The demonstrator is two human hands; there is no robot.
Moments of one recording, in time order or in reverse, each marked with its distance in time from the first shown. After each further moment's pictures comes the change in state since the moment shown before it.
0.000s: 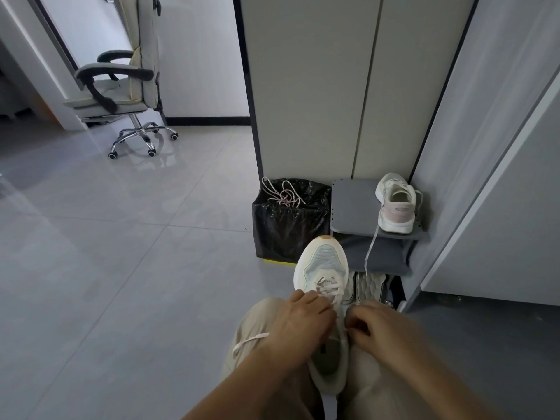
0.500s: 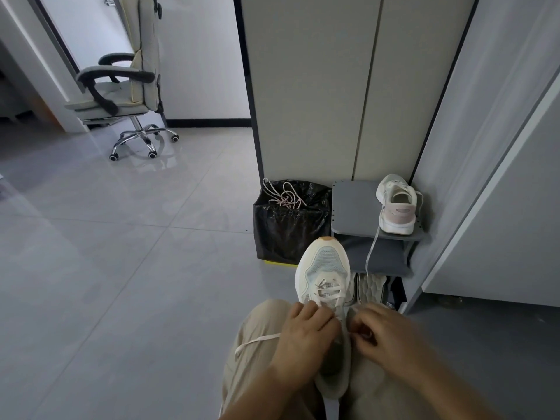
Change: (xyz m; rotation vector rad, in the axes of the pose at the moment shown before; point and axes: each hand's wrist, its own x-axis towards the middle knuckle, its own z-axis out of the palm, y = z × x) left_hand -0.017 0.015 0.025 -0.027 0.251 -0.088; right_hand -0.007 0.006 0.006 0.007 0.131 -0.088
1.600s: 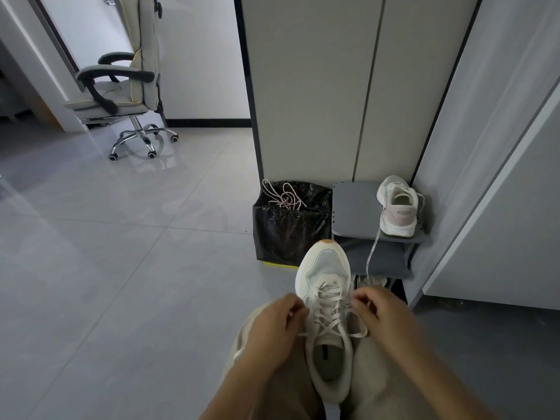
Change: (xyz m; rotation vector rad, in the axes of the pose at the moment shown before) left_hand 0.003 -0.028 -0.029 -0.457 -0.266 -0.656; right_hand 0.024 0.004 0.002 0.289 0.123 0.165
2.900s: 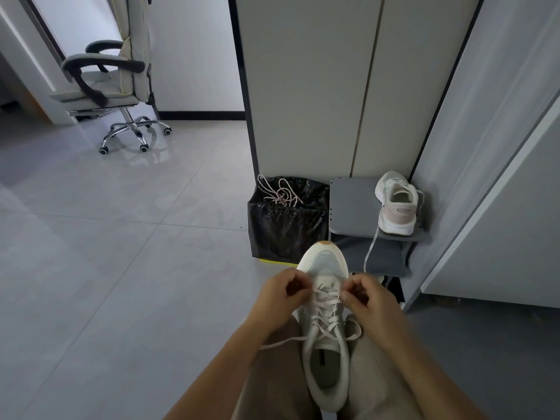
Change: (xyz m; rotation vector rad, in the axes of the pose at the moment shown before) left_hand 0.055 -0.006 0.004 -0.277 -0.127 -0.040; right_hand 0.023 0.004 0.013 0.269 0.043 0.104
